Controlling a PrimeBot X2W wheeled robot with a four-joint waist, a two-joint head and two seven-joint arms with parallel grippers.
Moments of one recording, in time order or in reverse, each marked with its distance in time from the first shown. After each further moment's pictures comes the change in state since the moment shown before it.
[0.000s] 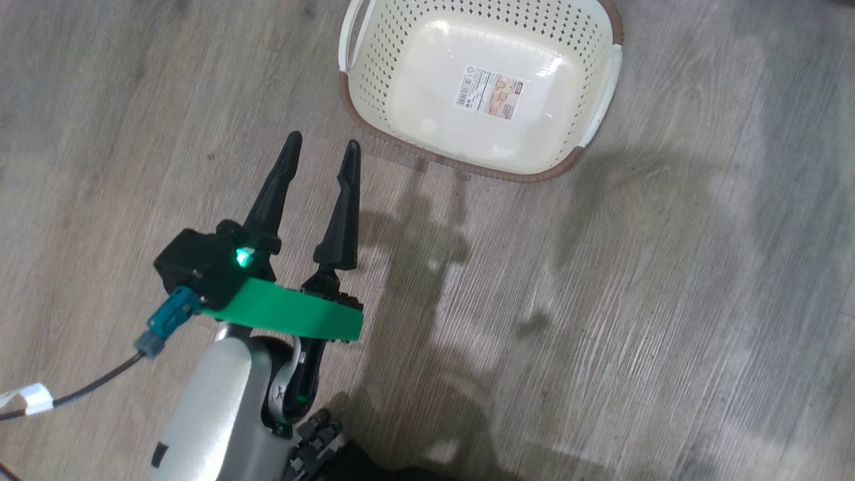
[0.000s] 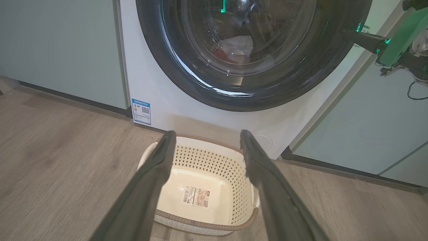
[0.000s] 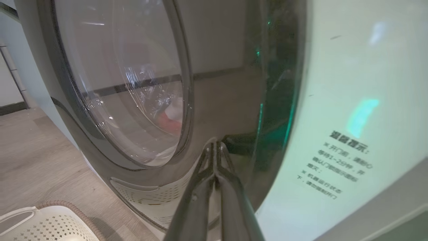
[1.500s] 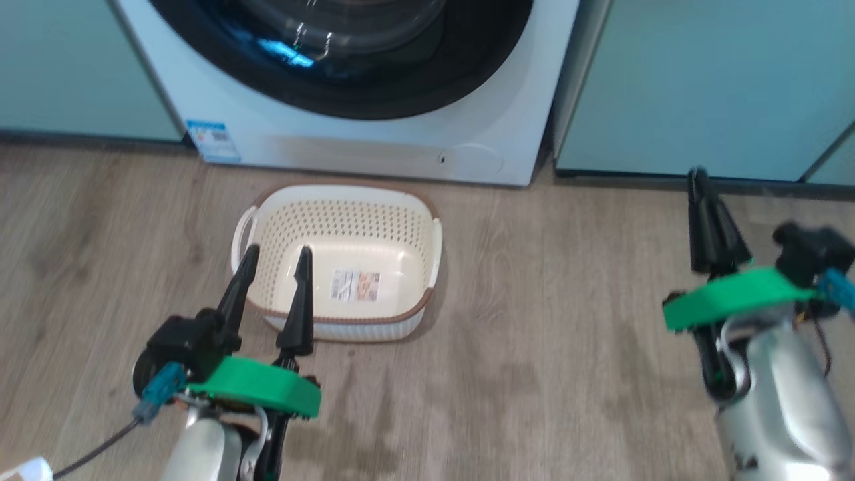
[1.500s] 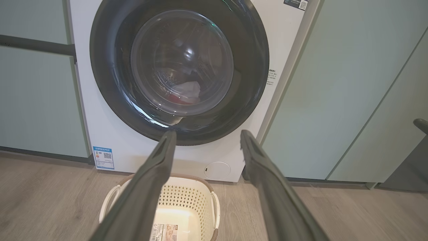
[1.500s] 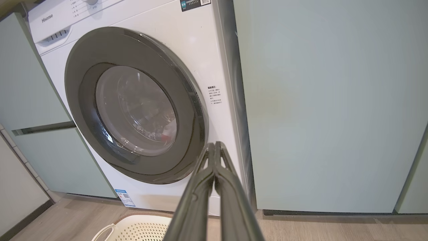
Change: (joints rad) left arm 0.199 0.002 0.133 0.102 0.104 -0.034 0.000; right arm 1.168 0.286 -0.358 -0.754 0.210 -0.007 -0.035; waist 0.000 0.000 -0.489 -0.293
